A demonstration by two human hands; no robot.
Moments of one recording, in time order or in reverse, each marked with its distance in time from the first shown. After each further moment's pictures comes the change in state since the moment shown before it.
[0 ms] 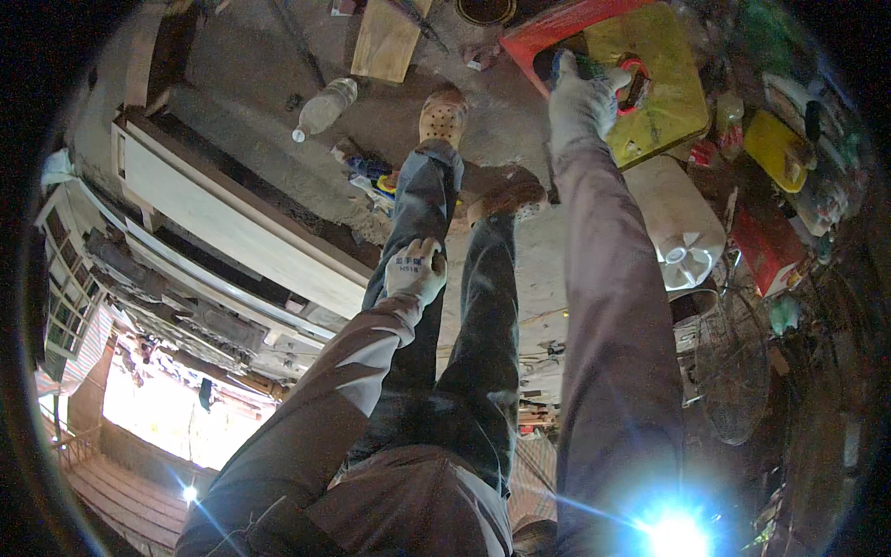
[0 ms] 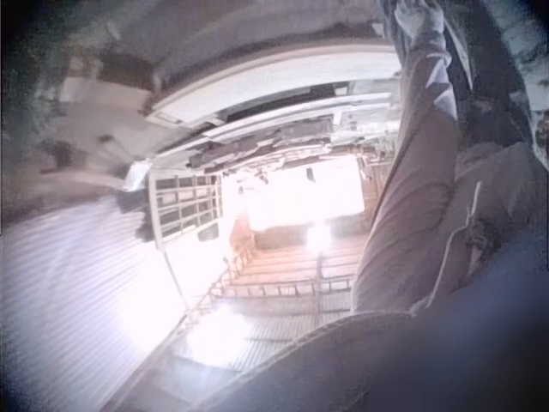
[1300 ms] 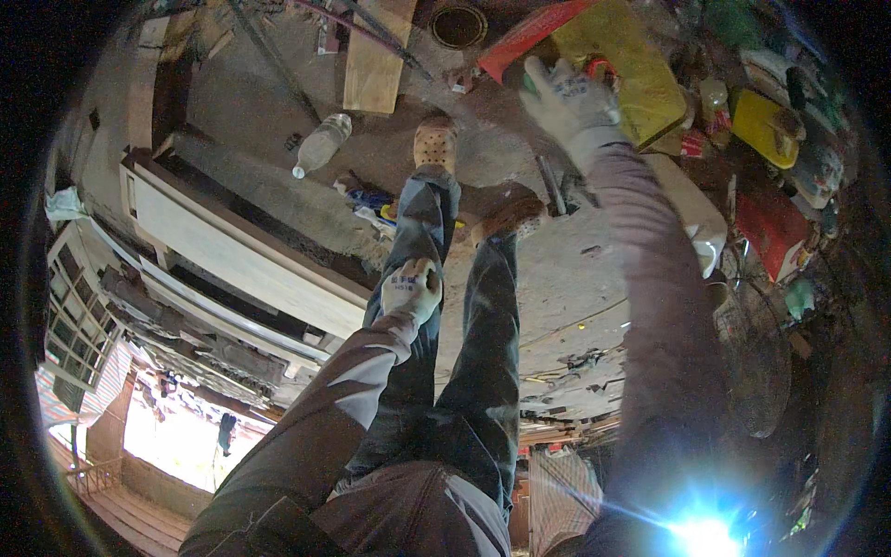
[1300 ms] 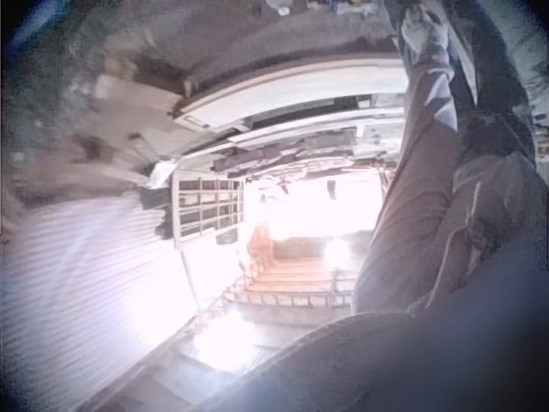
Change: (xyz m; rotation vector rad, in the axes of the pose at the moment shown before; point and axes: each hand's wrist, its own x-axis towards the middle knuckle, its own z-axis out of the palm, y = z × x) left_hand 0.006 -0.005 -0.015 0.051 -0.023 0.046; right_hand 0.021 0.004 -0.049 -0.860 0.157 -1.311
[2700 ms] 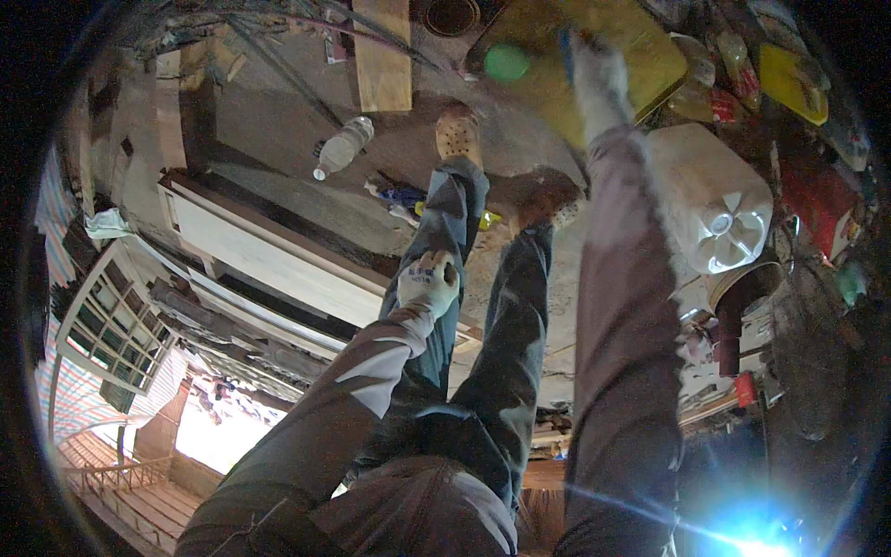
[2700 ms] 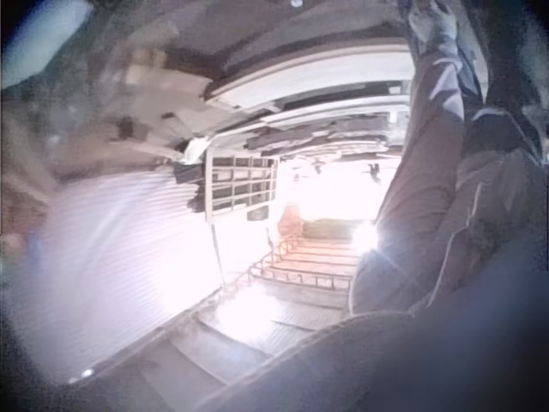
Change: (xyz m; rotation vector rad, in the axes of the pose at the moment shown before) left_hand -0.006 -0.010 0.006 0.195 -0.025 0.097; right_hand -0.035 0.002 0.068 1.148 0.116 1.113
